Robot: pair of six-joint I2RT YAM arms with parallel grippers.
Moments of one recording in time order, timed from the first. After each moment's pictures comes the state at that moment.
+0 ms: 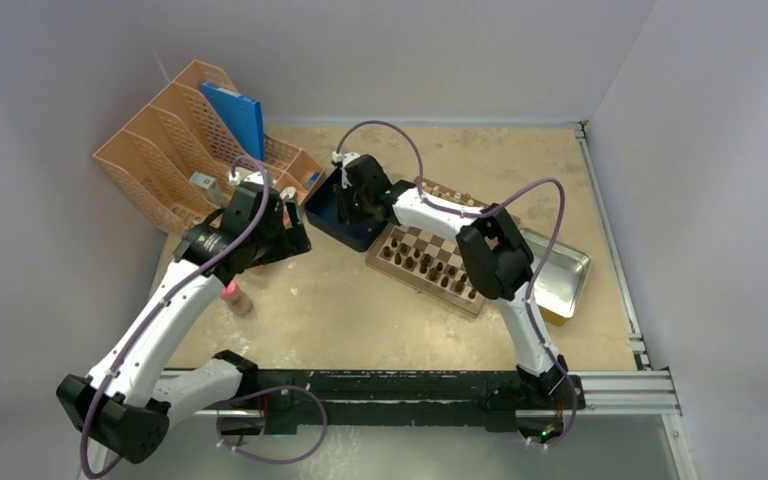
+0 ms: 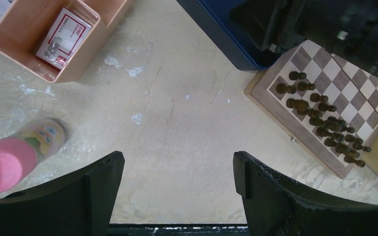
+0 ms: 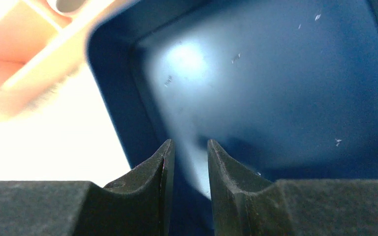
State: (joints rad) left arm -0.43 1.02 1.10 -0.94 -0.19 -0.63; right arm 0.75 2.26 1.77 -0.28 -0.09 0.28
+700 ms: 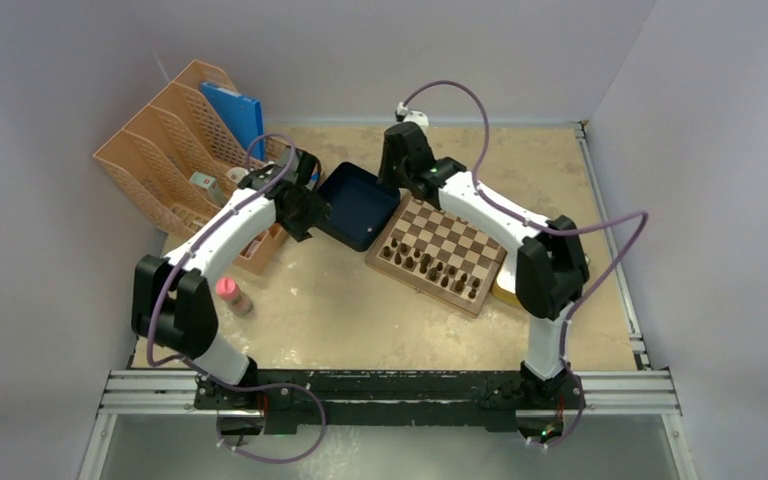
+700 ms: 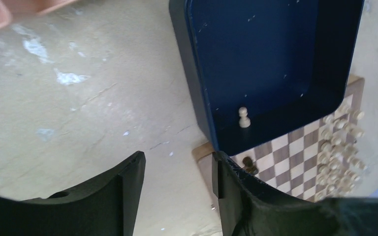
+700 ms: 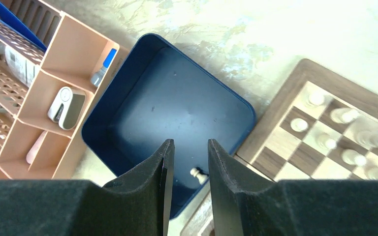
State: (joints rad) left arm -0.37 1.53 1.28 -0.84 -0.17 -1.14; right arm 0.67 1.97 1.70 -0.37 0.26 0.56
